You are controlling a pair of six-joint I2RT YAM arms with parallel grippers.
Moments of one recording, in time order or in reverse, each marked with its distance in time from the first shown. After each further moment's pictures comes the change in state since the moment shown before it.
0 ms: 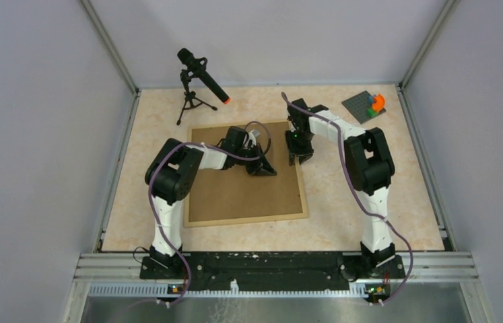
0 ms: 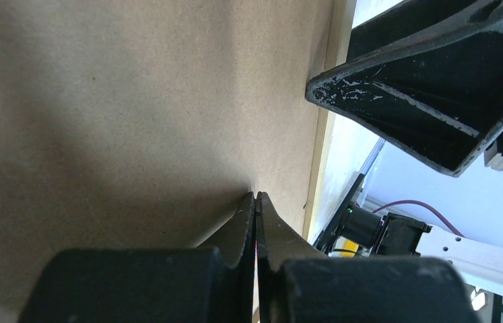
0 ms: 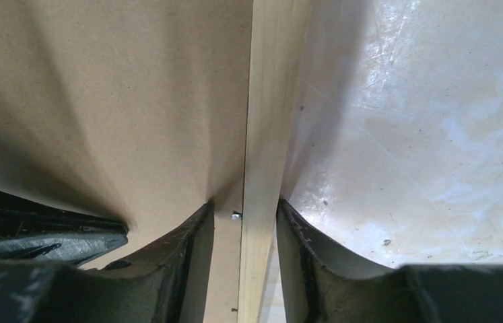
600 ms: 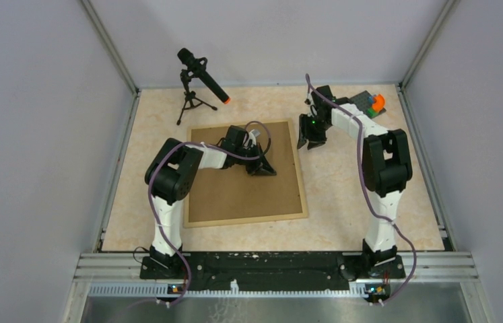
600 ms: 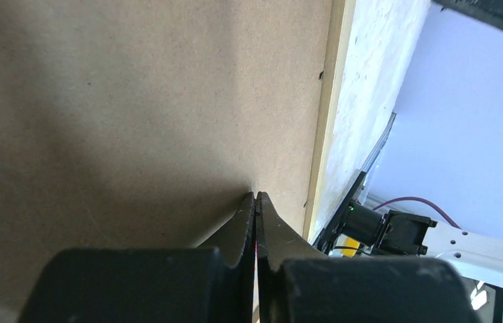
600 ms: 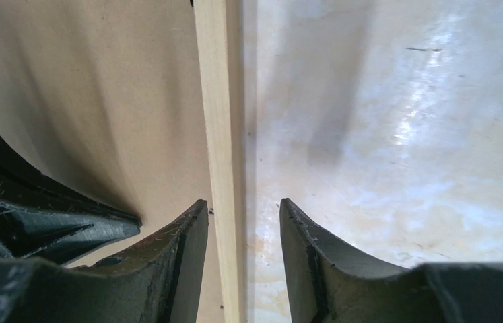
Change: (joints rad) left arm 0.003 0.000 0.008 -0.022 0.005 0.012; right arm -0.129 -0.111 -0.022 0.096 -0.104 -0.033
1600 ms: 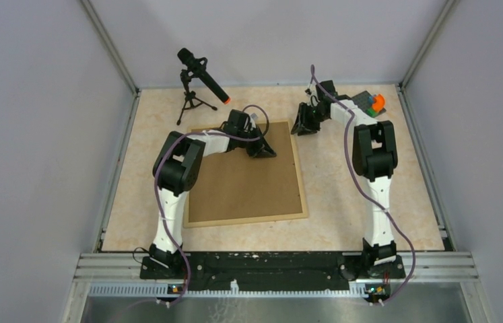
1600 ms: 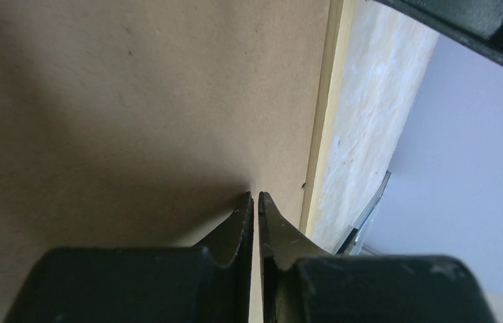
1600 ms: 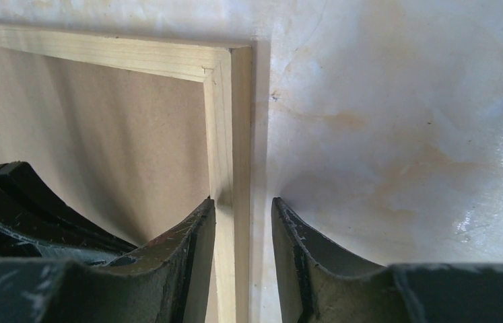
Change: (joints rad) left arm 0.046 0.132 0.297 -0.157 -0.091 -0.015; right arm -0.091 0.275 0.241 0.183 -0.221 0.037
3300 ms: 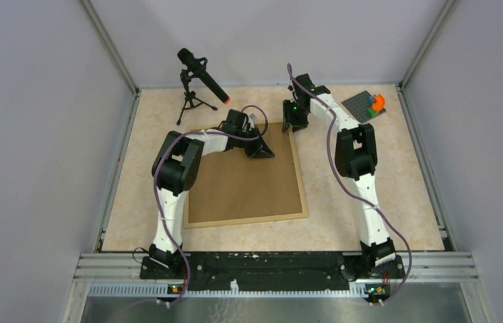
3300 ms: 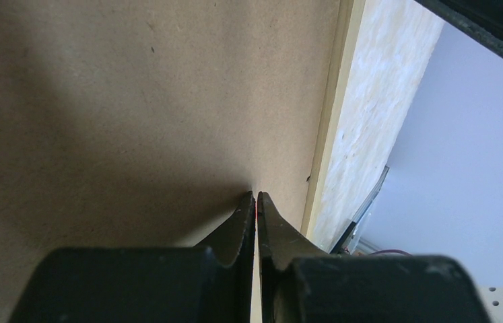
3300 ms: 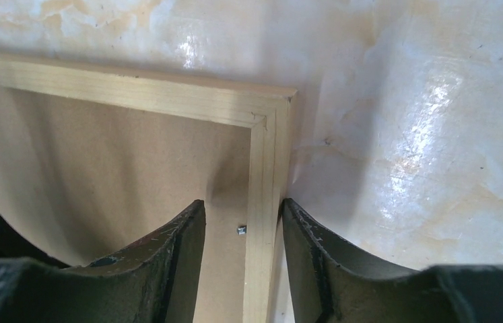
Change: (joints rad) left arm 0.011 0.002 0.006 -0.039 0.024 0.019; right arm 0.130 0.153 0.348 -0.248 0.251 -0.034
